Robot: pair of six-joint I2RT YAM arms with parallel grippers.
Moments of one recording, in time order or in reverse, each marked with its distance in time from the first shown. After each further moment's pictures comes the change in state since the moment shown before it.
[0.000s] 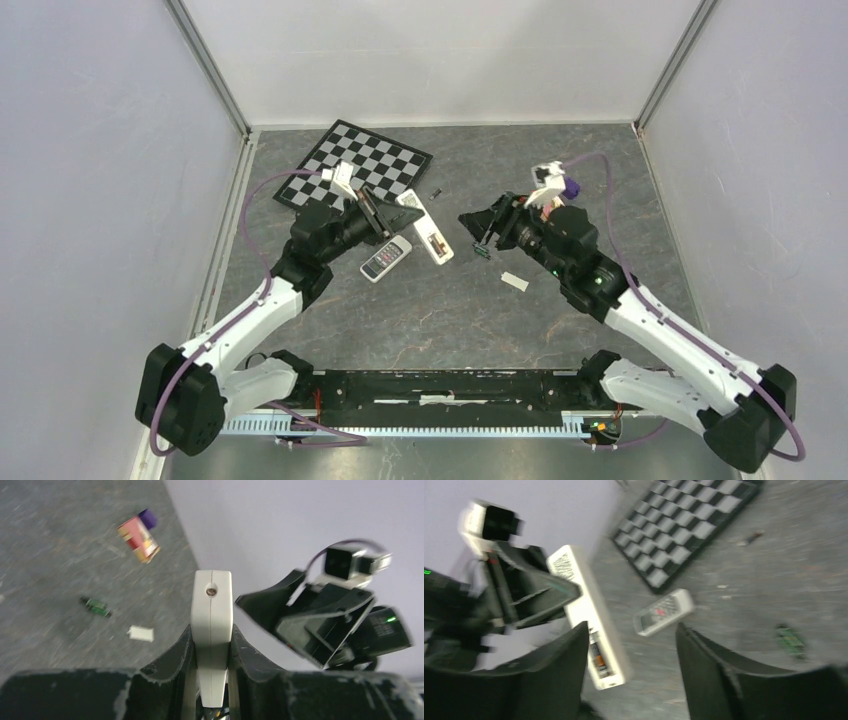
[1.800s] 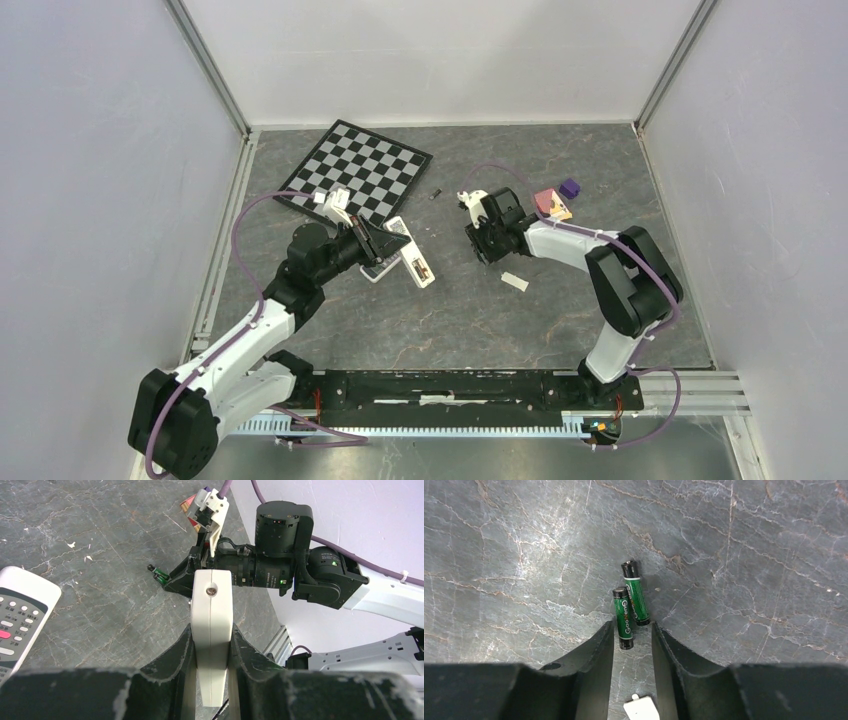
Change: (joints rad) left arm 0.025 -0.156 -0.199 -0.145 -0.064 0.196; right arm -0.173 0.829 0.233 -0.324 -0.082 -0.855
